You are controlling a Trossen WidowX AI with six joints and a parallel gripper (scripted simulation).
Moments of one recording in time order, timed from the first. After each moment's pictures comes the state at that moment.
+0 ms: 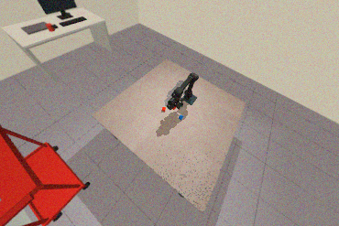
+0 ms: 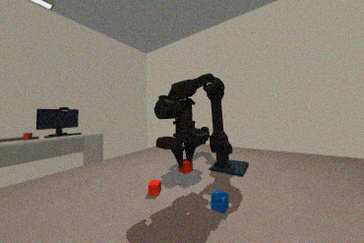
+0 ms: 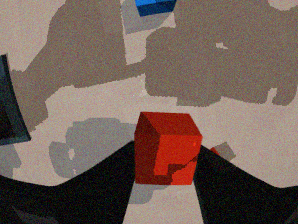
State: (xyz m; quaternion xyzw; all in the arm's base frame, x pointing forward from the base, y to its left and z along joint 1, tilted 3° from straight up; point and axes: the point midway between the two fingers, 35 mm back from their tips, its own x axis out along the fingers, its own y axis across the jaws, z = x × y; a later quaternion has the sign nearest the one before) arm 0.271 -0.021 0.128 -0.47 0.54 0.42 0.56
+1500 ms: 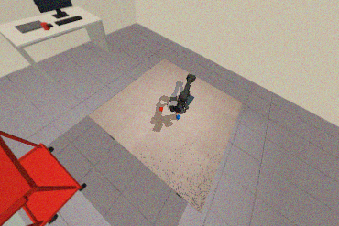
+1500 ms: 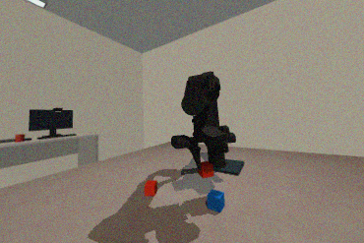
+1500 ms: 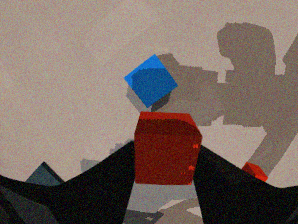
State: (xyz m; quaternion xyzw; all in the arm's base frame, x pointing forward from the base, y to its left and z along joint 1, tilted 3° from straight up) arm 0.272 0.065 0.131 -0.32 0.62 0.29 0.66
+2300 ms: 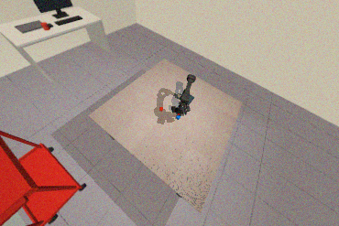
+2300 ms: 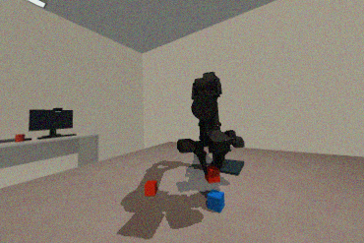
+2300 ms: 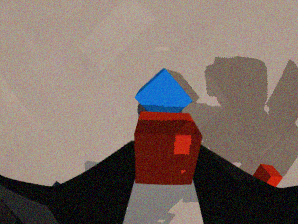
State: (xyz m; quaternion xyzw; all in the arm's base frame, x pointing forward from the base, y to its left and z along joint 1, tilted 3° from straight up) arm 0.270 0.084 0.119 -0.29 0.63 0.26 0.67
